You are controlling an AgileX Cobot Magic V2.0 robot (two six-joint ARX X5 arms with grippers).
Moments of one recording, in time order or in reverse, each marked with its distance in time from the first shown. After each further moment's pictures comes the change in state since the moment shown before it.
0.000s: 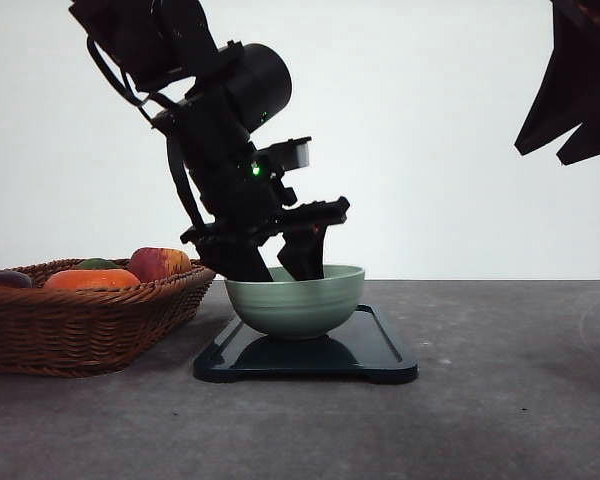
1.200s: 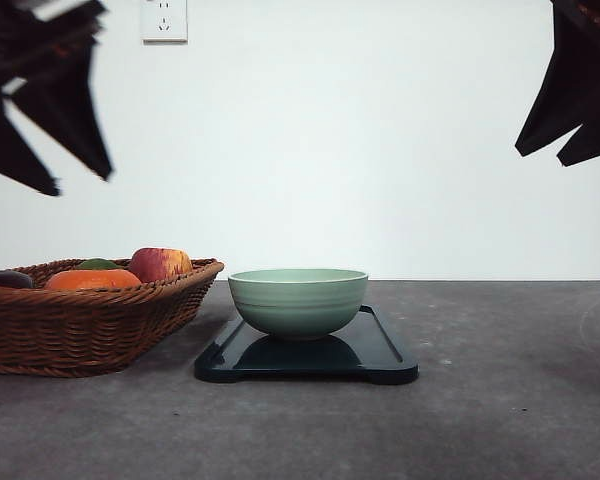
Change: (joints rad) left_arx 0.203 -0.950 -0.591 -0.168 0.004 -0.107; right_arx 0.000 0.000 0.000 -0.004 -0.003 0.000
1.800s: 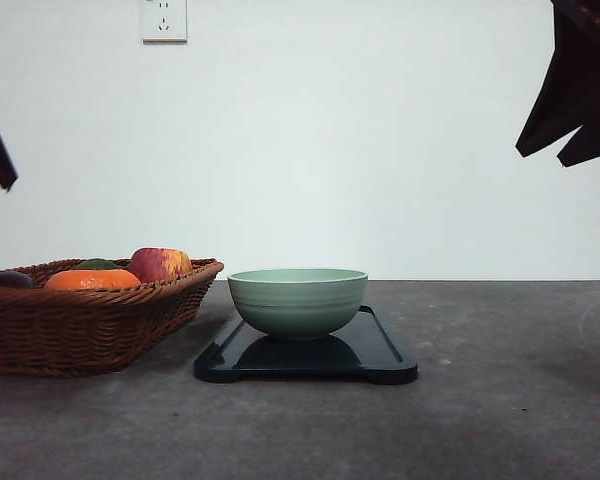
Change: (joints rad) left_arx 0.014 -0.216 -0.115 -0.137 0.000 -0.070; right_arx 0.000 0.000 0.000 0.000 0.000 -0.003
